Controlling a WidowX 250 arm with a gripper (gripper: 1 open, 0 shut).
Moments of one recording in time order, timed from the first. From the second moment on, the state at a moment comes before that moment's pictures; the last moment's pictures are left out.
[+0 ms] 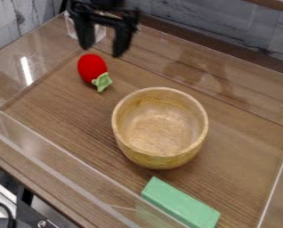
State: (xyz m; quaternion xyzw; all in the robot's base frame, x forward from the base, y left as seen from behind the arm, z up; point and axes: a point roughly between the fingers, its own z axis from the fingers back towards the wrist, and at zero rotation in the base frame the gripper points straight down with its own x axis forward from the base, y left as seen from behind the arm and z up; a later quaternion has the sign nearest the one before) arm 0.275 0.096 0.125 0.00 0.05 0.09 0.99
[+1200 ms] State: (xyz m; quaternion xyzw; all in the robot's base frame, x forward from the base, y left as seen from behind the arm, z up) arm 0.281 0.158 0.081 0.01 0.04 0.17 0.99
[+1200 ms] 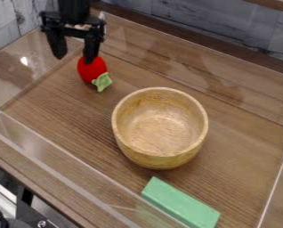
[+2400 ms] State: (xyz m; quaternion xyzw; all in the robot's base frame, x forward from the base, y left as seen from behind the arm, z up) arm 0.313 0.183 0.048 0.00 0.01 0.26 0.96
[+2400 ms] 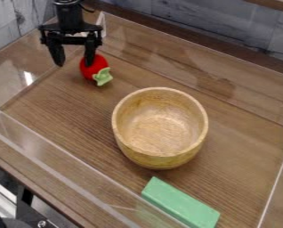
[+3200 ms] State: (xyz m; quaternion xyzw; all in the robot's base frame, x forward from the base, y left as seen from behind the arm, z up) arm 0.348 0.126 0.097 -0.03 0.03 0.31 0.95
